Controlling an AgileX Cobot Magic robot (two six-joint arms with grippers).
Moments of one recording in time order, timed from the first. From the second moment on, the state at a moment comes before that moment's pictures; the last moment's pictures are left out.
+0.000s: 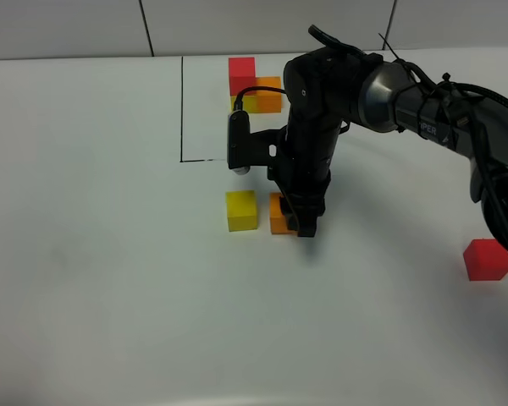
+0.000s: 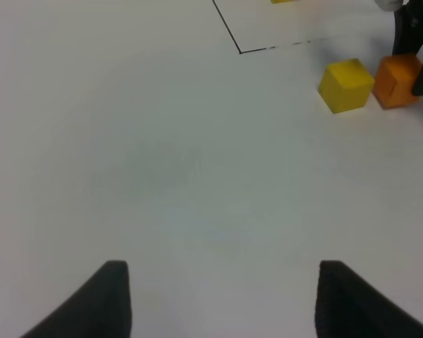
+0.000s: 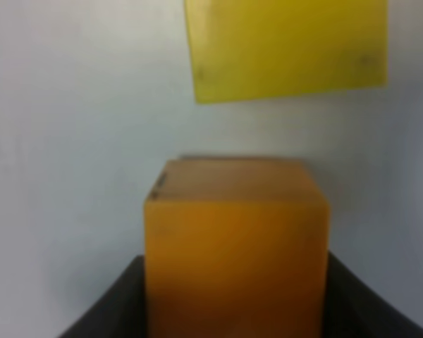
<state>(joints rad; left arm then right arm) -0.09 0.00 -0.50 -0.14 1.06 0.16 0.50 2.27 -1.75 0.10 1.05 -1.06</state>
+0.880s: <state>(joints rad) -0.09 0.00 -0.50 -0.14 1.06 0.16 0.53 2.30 -1.76 0.09 0.97 -1.05</state>
